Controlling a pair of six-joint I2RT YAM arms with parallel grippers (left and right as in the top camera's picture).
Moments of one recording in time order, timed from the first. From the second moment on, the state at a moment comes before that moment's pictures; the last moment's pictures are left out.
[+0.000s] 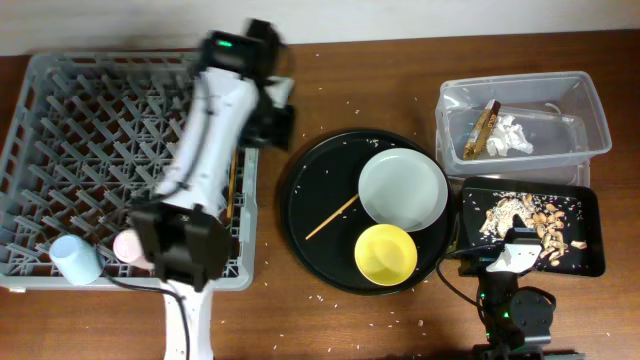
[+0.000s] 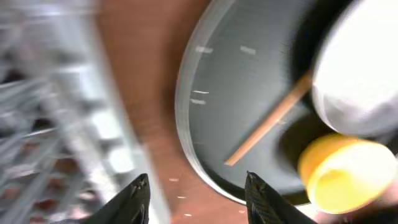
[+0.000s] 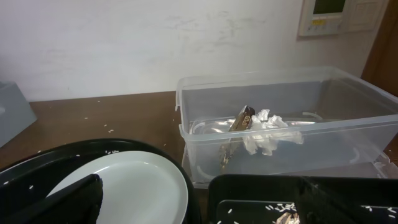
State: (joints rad) left arm -0.33 2.24 2.33 -1.61 0.13 -0.11; right arm -0.01 0.01 0.01 -0.07 0.06 0.07
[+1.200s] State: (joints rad) left arm -0.20 1.97 1.82 -1.35 0.07 -0.11; right arm -0.01 0.01 0.01 -0.07 0.06 0.07
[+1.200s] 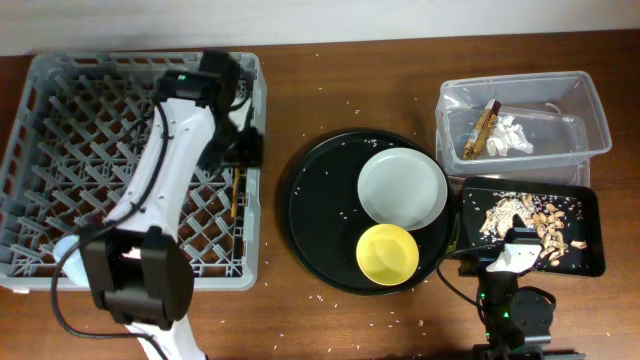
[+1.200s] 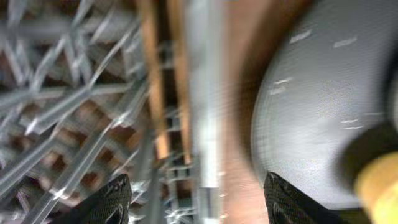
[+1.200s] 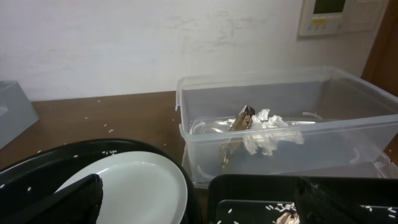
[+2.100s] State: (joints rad) left arm -0.74 1.91 1.28 -0.74 0.35 -0.30; right arm -0.01 0.01 0.01 -0.07 0.06 0.07
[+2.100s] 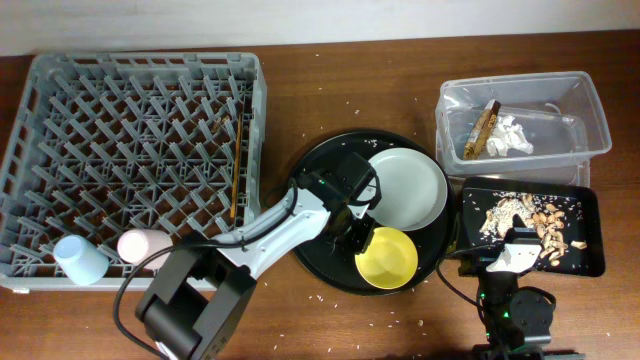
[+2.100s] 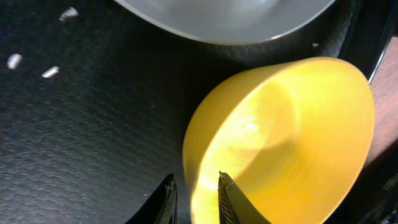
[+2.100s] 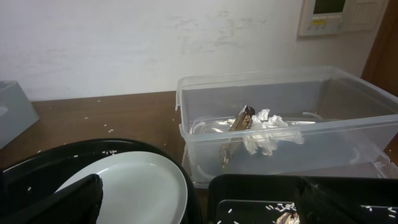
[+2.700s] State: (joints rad) left arm -0.39 1.78 2.01 -1.43 -0.73 -0.33; right arm -0.01 0.01 0.01 -0.07 0.06 0.07
